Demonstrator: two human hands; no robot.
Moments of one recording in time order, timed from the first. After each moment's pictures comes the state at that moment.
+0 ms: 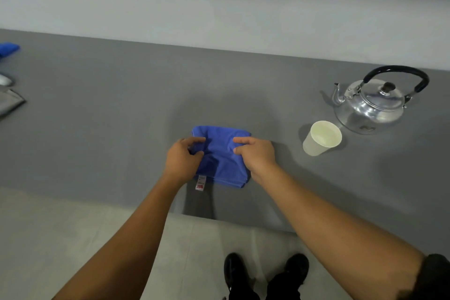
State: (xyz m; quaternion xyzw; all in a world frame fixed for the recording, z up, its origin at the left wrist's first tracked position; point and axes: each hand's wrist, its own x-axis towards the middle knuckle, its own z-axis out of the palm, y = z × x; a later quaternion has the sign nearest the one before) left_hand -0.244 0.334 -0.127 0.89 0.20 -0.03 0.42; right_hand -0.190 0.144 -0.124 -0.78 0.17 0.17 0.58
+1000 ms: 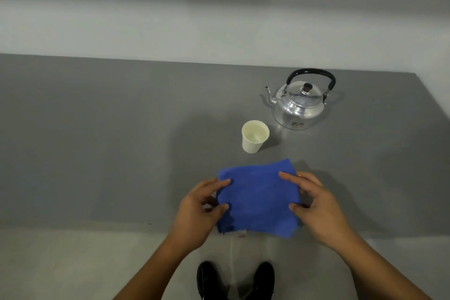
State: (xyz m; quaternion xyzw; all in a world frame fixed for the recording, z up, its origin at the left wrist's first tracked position) left_hand -0.341 0.144 -0.093 0.81 0.02 -0.07 0.58; right_hand -0.313 -0.139 -0.063 -0.83 -0.01 0.10 0.54
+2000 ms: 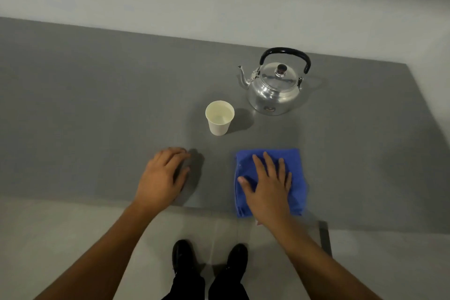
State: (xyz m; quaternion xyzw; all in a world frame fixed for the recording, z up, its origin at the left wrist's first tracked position) left_hand -0.302 0.122 -0.161 0.96 -0.07 0.11 0.24; right_hand -0.289 -0.164 -0.150 -0.98 -0.01 0.10 0.17
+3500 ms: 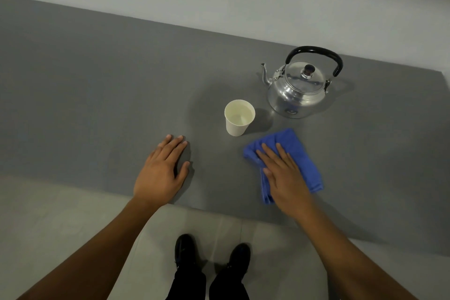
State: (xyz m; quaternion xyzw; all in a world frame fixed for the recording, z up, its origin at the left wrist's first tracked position) left_hand -0.298 0.155 -0.181 0.98 0.01 0.04 0.20; right_hand -0.236 -0.184 -0.170 -0.95 -0.22 0.09 0.21
